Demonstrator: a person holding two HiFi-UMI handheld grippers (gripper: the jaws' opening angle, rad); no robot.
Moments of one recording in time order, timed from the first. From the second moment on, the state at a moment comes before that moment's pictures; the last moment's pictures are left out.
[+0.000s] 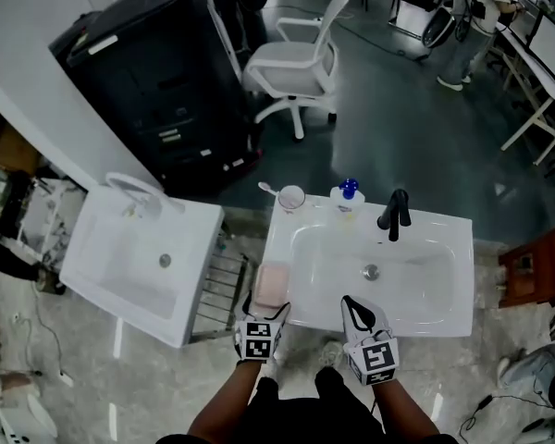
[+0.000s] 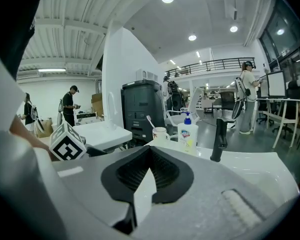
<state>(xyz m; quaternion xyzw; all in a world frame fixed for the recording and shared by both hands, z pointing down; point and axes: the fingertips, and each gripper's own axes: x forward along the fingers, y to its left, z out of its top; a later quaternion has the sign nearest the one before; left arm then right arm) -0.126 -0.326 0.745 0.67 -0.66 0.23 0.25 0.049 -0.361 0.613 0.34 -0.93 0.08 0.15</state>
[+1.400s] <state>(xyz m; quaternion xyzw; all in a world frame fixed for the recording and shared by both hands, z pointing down) -0.133 -0.348 0.721 0.67 -0.67 0.23 0.21 0.037 -0.362 0.624 0.33 -0.93 0.09 0.16</state>
